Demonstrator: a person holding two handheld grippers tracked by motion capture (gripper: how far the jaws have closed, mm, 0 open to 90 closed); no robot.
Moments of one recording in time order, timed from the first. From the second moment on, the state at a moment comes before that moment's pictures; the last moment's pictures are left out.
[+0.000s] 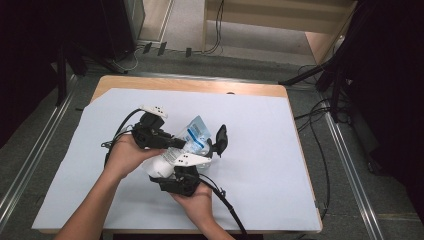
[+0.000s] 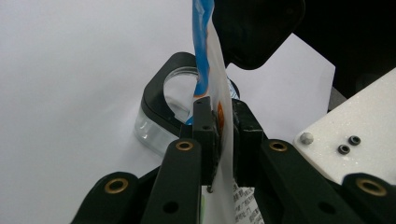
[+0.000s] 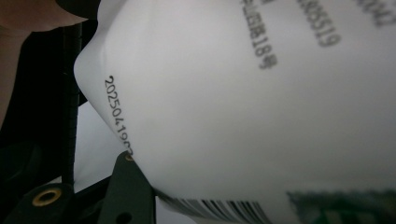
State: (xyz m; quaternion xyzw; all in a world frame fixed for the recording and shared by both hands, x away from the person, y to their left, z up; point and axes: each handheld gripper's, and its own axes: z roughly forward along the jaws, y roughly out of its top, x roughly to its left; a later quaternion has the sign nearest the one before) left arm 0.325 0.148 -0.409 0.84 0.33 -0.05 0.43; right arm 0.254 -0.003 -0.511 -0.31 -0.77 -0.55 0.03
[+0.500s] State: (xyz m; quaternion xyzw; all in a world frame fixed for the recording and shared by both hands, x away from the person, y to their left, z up) left arm 0.326 0.147 -0.412 0.83 0.35 -0.05 0.42; right arm 0.255 0.000 -0.507 -0.29 -0.79 -0.53 0.01
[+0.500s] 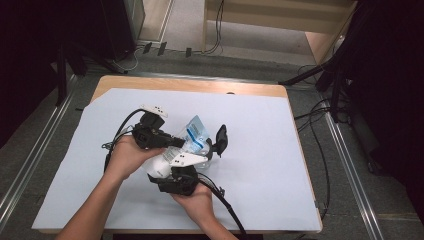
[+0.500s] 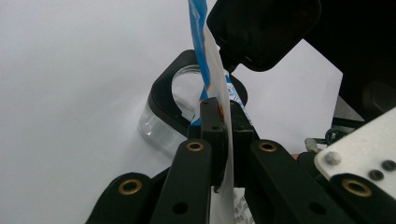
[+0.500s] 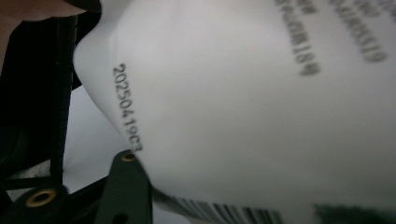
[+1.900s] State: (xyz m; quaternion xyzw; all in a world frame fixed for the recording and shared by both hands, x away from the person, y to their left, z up) left arm 0.323 0.155 -0.403 0.81 0.36 -0.04 0.46; right arm 0.262 -0.002 -0.499 -0.30 -0.77 -0.56 0.05
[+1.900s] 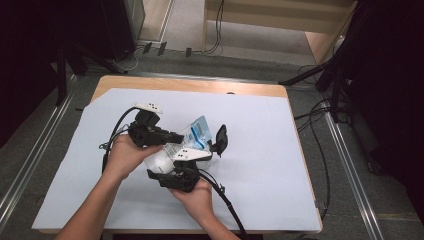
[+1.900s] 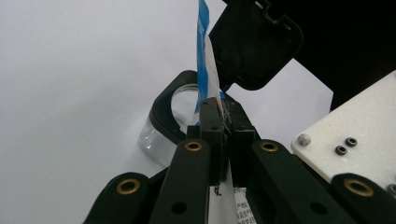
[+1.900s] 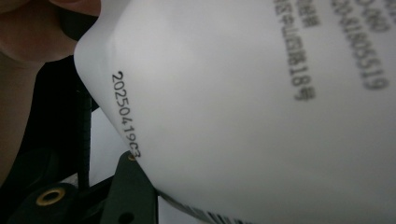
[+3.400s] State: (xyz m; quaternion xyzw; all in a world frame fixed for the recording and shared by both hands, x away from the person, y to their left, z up) left arm 0.320 0.151 -0.405 0.81 0.36 -0.03 0.47; right arm 0.269 -0.011 -0.496 -0.29 -0.78 -0.55 0.07
